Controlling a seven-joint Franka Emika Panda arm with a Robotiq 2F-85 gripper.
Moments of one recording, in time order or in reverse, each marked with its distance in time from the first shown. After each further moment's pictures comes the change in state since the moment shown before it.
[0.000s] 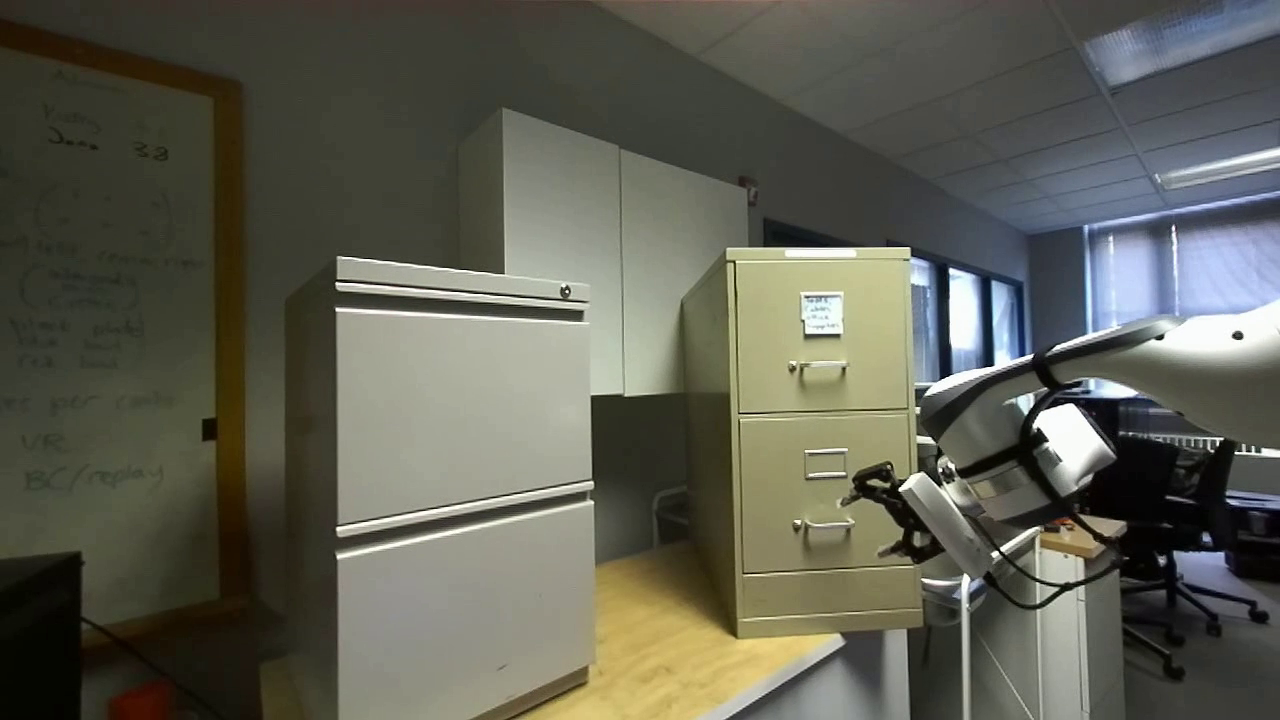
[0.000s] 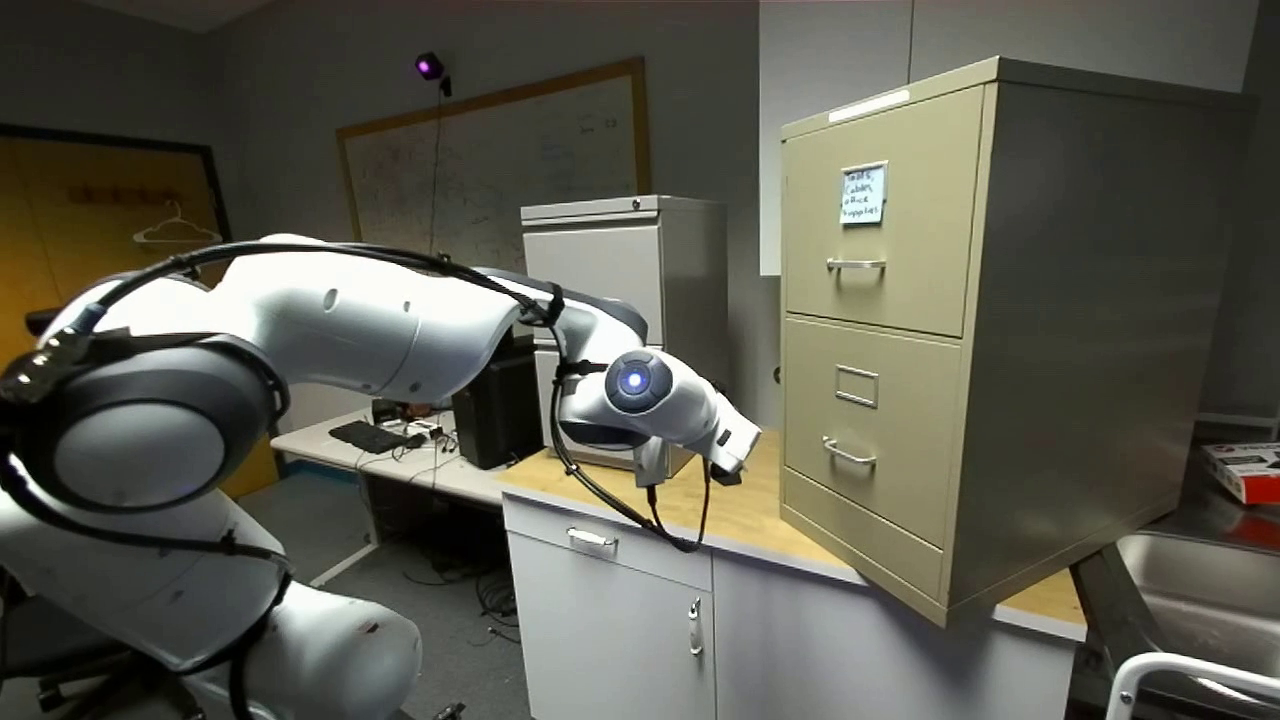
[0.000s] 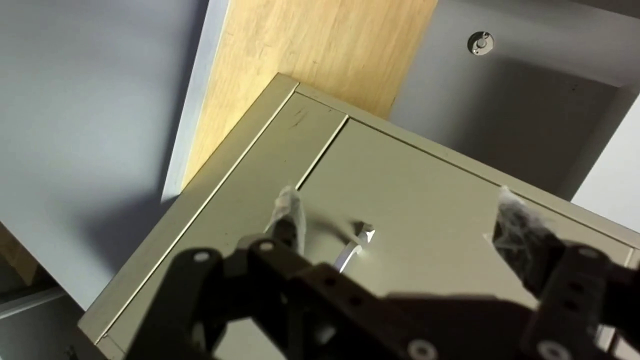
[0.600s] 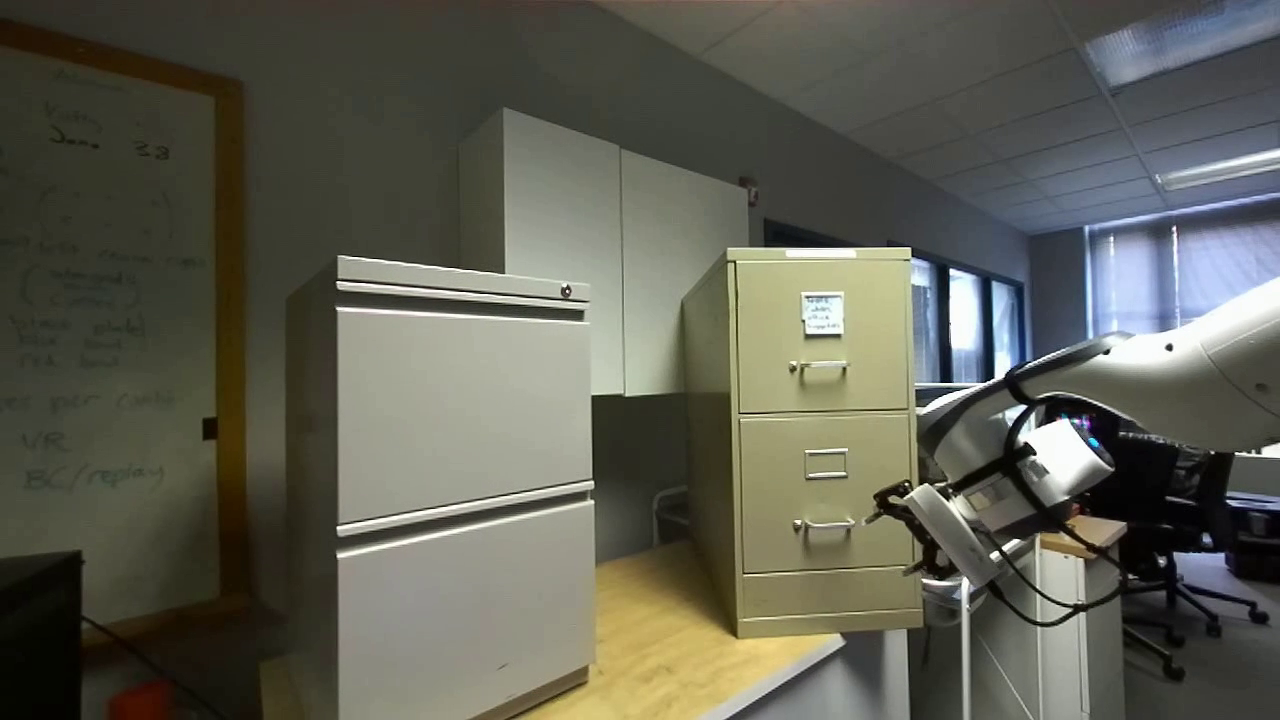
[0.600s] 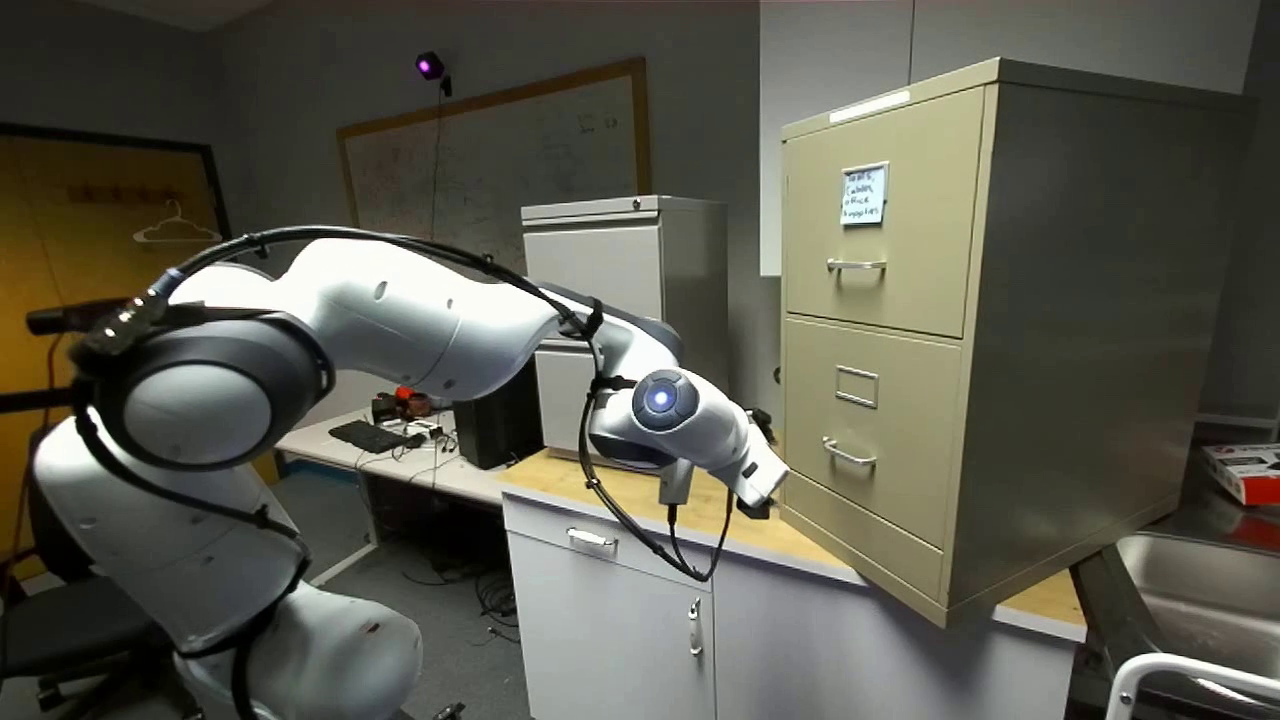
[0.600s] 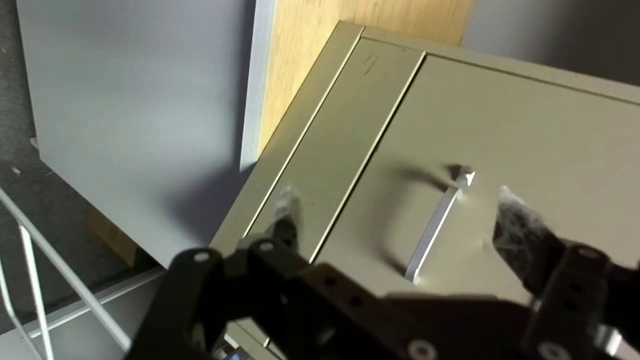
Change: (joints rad) arm 0.003 0.140 -0.090 0.061 0.054 0.021 0.086
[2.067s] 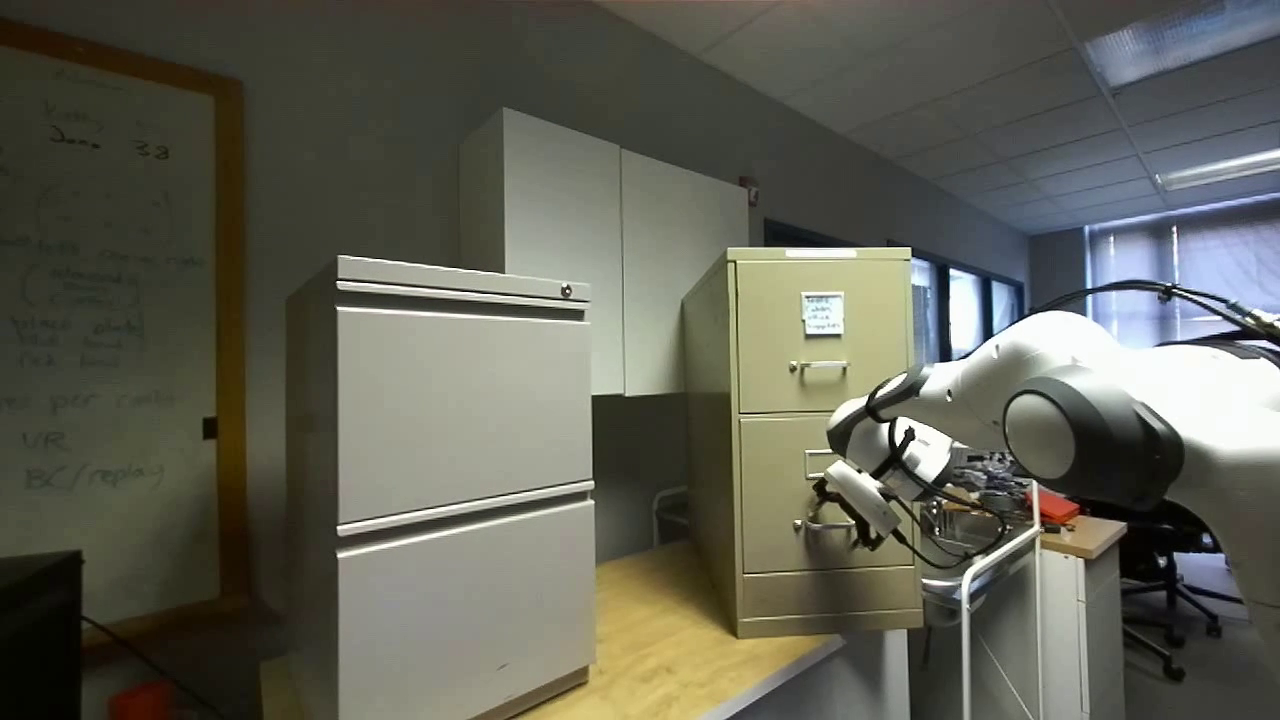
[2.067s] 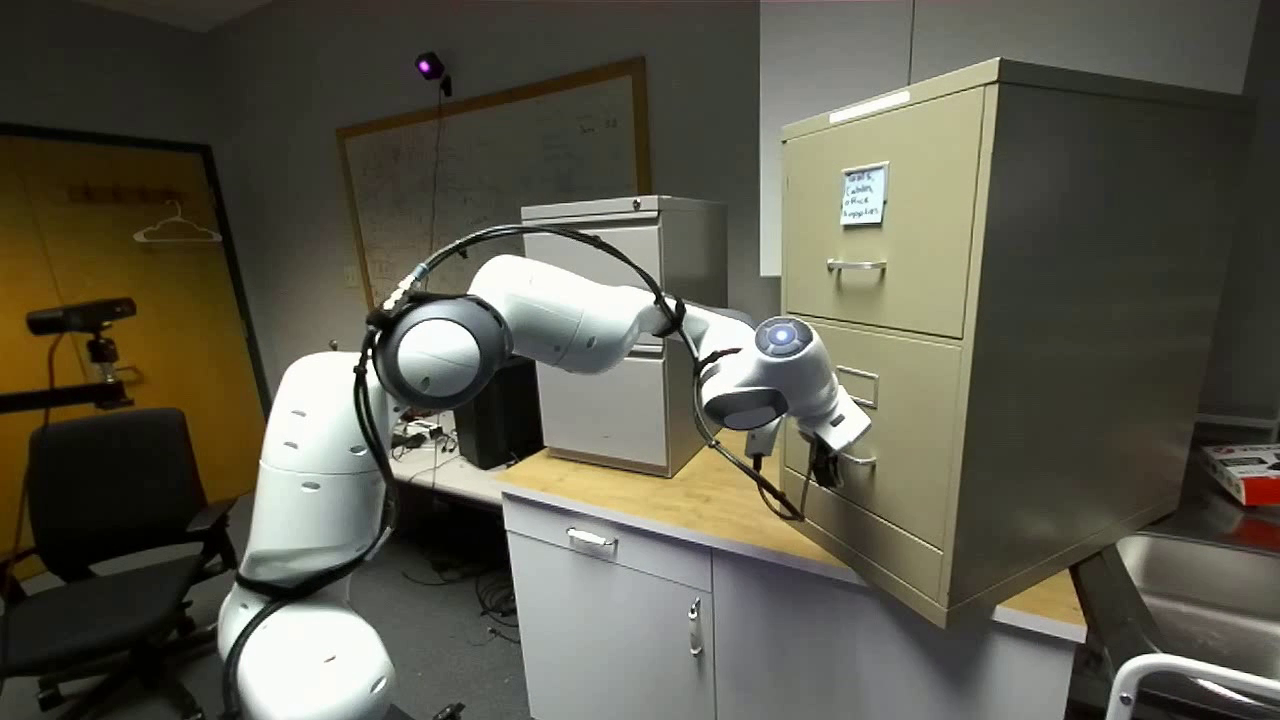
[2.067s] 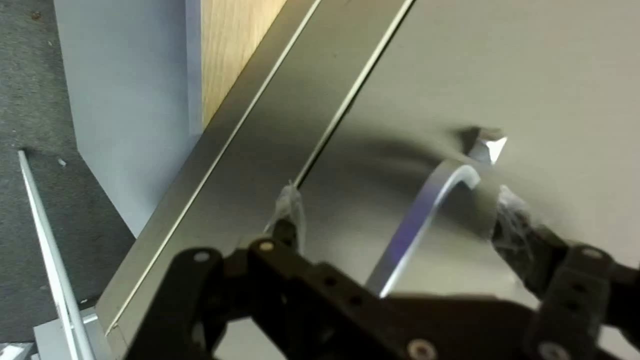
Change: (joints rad) arm -0.421 0.621 0.336 0.628 -0.165 -0.334 0.396
